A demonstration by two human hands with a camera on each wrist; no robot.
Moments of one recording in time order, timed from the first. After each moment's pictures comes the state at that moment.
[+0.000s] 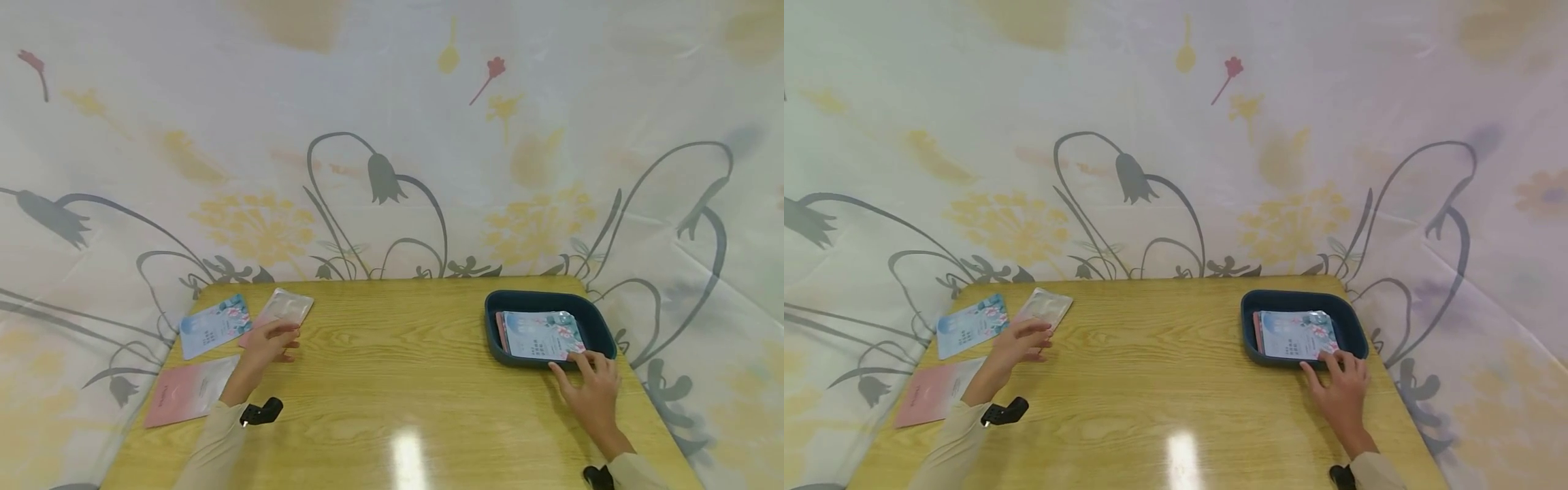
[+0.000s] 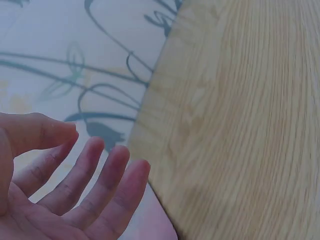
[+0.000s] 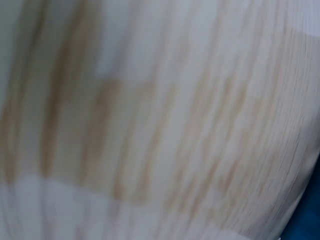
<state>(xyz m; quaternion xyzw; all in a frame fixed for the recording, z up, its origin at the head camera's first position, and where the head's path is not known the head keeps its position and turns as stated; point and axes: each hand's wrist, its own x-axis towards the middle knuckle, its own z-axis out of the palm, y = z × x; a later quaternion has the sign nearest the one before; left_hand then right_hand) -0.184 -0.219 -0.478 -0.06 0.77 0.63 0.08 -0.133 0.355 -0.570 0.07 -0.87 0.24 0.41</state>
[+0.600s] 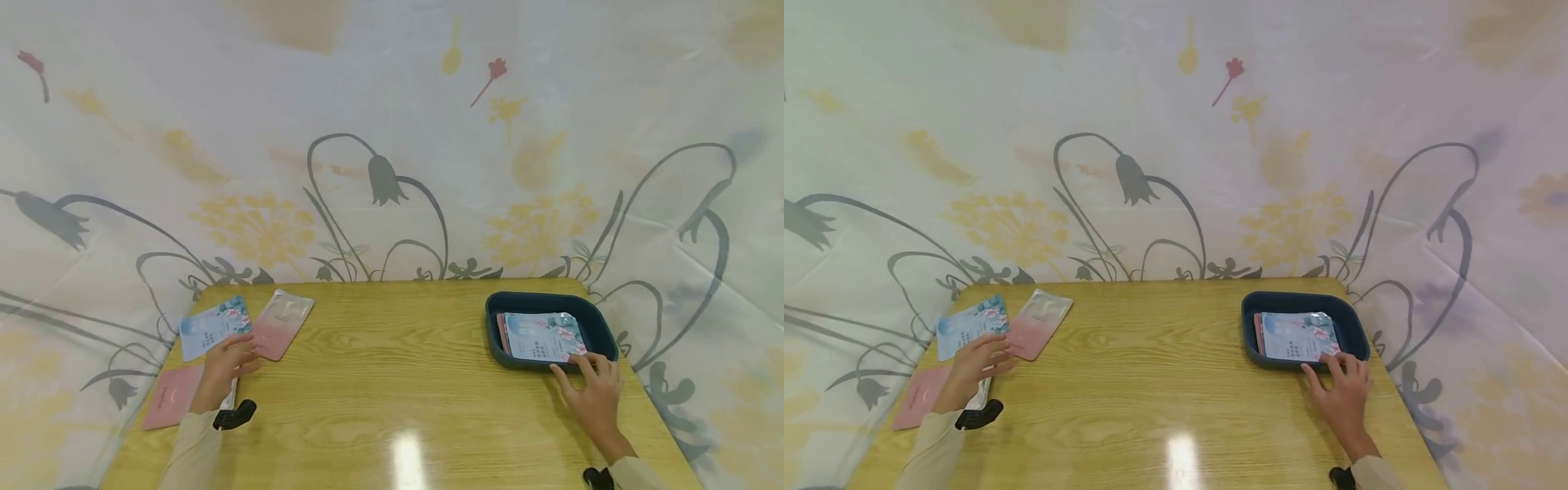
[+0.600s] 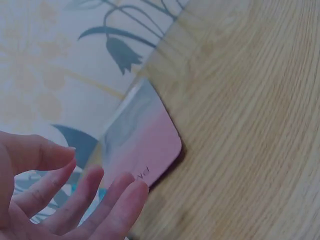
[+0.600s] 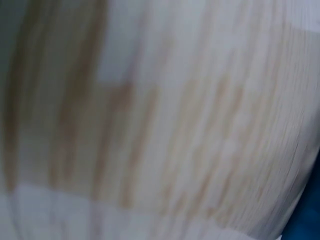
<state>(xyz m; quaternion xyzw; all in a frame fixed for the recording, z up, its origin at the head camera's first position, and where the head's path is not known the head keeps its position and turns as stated) -0.168 -0.282 -0.494 -0.16 0.73 0.67 0.06 -0.134 0.354 -0.571 0.07 -0.88 0.25 0.41</state>
